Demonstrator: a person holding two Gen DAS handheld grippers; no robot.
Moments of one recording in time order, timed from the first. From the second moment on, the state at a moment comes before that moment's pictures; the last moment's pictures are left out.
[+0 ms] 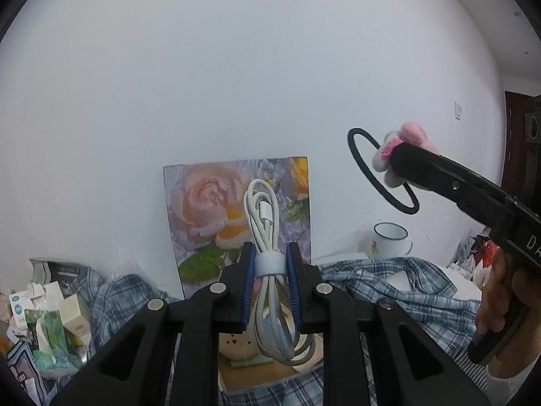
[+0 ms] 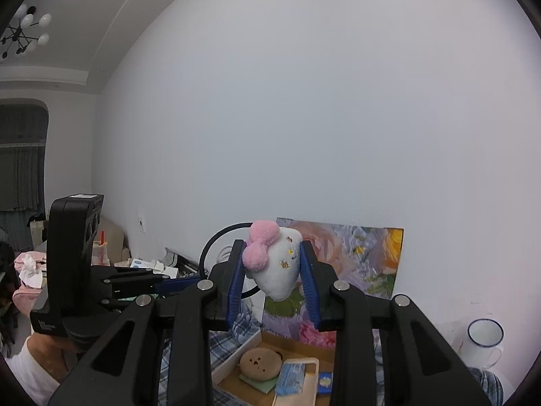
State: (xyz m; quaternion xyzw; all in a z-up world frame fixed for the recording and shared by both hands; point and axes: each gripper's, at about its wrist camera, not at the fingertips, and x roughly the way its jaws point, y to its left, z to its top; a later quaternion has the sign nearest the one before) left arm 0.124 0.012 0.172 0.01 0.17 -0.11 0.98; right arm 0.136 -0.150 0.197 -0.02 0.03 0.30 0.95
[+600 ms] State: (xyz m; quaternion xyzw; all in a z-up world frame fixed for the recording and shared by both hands) left arm 0.185 0.012 0.131 0.01 0.21 -0.09 0.97; right arm 0.189 -0.148 0.151 0.00 0.10 0.30 0.95
